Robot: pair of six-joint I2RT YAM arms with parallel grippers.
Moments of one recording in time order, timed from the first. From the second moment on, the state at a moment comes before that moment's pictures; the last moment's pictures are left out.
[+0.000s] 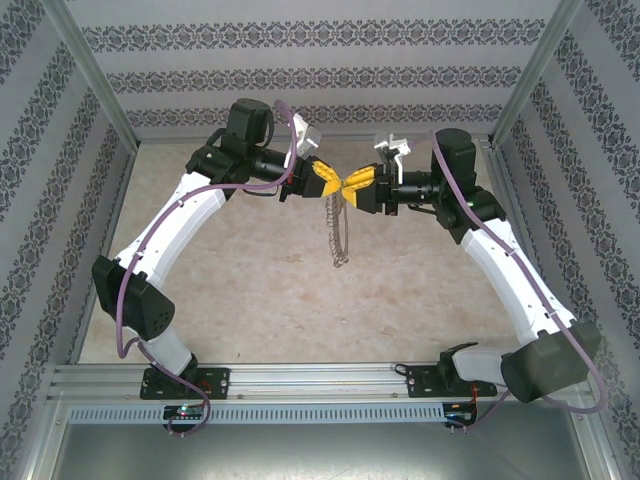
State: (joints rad) left arm -0.44 1.69 1.78 -0.61 1.23 0.29; right arm 0.29 1.28 1.28 -0.30 -1.14 0.05
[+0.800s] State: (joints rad) left arm -0.44 1.69 1.79 -0.62 1.23 0.29; right arm 0.30 1.29 1.31 -0.31 -1.13 0.04
